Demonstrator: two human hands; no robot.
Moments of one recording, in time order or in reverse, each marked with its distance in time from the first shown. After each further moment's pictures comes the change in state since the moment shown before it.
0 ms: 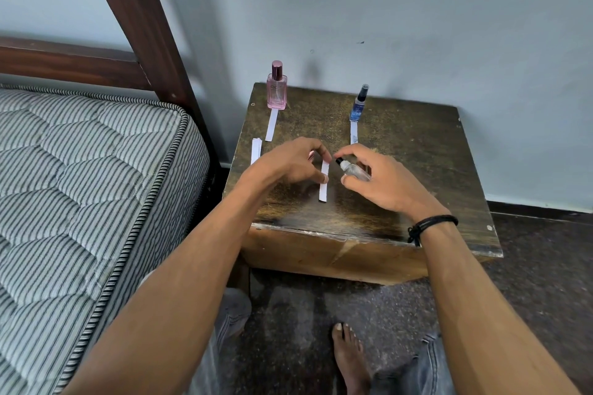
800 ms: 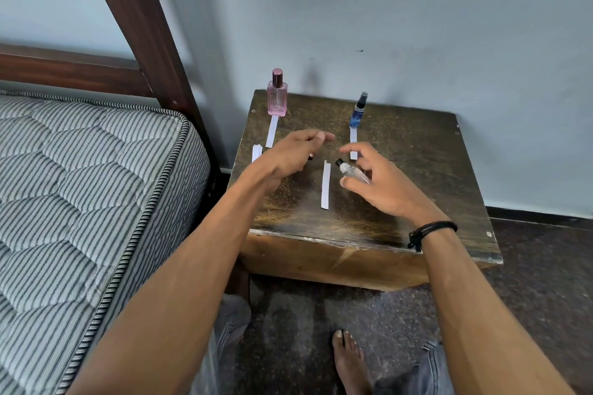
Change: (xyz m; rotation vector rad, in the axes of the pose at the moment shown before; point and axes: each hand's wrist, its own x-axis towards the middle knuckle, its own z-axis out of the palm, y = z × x) left_hand 0.001 -0.001 -0.005 -0.525 0.120 0.035; right_hand -0.001 -0.003 -0.001 0.198 0.000 0.051
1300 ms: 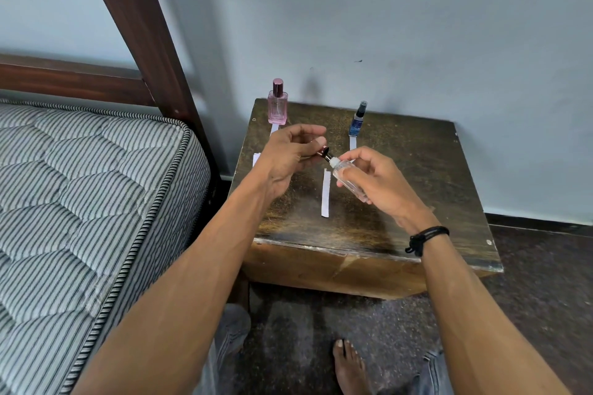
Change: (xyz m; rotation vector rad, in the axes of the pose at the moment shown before) left_hand 0.006 -0.004 -0.001 -0.610 0.094 0.082; right_hand 0.005 -0.014 0.002 0.377 0.097 -0.011
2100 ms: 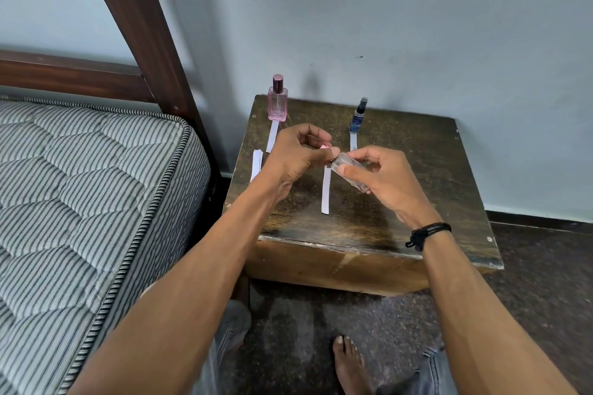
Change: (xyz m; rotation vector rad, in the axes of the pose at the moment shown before) left_hand 0.000 -0.009 0.008 0.204 0.014 0.100; right_hand 0.002 0.007 -0.004 -0.045 0.135 -0.054
